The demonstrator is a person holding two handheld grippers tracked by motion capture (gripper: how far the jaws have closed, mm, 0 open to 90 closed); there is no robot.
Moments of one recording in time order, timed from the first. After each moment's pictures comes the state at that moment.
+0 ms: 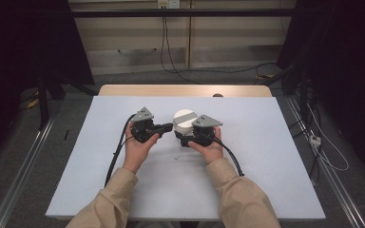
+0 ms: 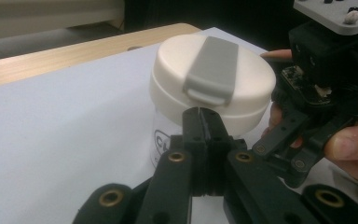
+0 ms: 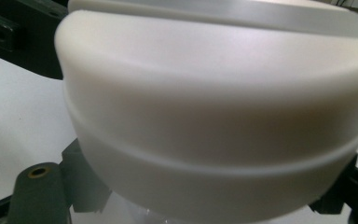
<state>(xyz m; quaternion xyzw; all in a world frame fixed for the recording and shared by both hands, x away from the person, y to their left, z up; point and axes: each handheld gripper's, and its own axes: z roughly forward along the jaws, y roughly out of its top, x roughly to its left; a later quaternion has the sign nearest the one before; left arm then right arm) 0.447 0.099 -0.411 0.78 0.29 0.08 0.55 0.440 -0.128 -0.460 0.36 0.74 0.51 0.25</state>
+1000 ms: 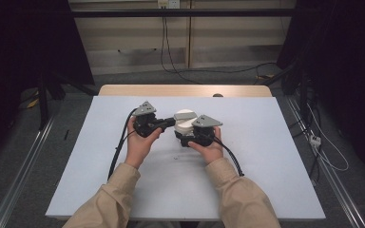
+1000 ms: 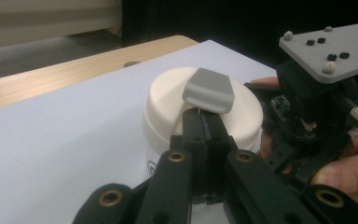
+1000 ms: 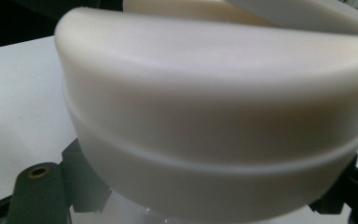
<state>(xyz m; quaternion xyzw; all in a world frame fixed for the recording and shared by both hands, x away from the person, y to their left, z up) 0.453 0.089 -0.391 0.78 0.29 0.08 0.55 0.440 -0.129 -0.460 0.36 0.74 0.51 0.25</state>
